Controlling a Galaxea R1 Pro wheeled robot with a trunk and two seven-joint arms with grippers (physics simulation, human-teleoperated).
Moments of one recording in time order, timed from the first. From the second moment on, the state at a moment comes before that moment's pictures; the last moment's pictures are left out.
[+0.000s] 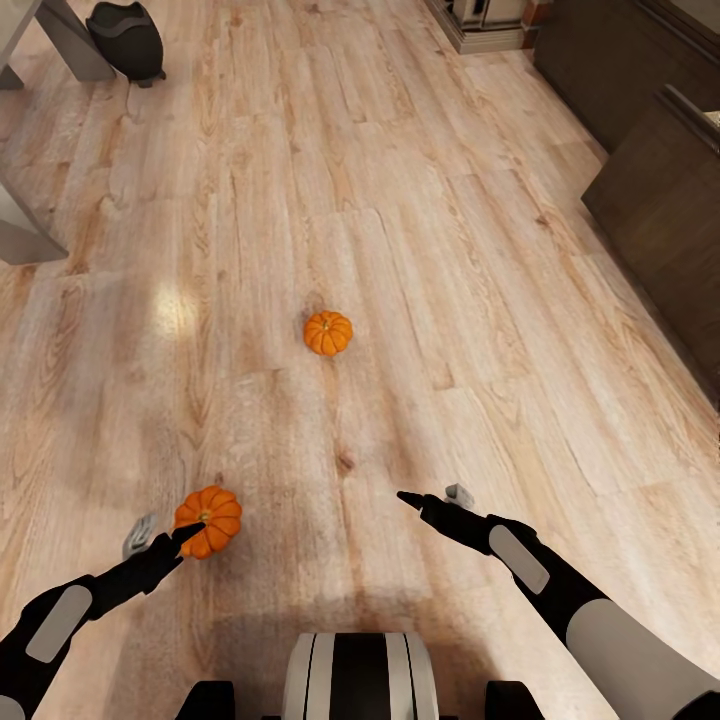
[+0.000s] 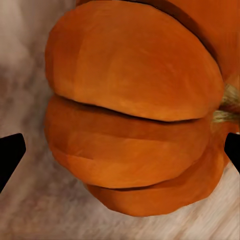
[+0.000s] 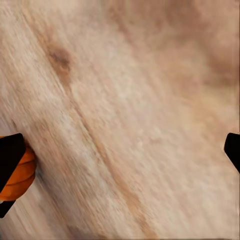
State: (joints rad) left arm -0.48 0.33 0.18 -0.71 0.88 0.60 -0.43; right arm -0.72 -0.16 0.49 -0.66 -1.11 0.39 0.34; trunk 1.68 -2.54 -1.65
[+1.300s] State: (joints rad) left arm -0.48 0.33 0.18 -0.71 0.88 0.60 -0.43; right arm -0.72 -0.16 0.49 -0.66 -1.11 0.39 0.34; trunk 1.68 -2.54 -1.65
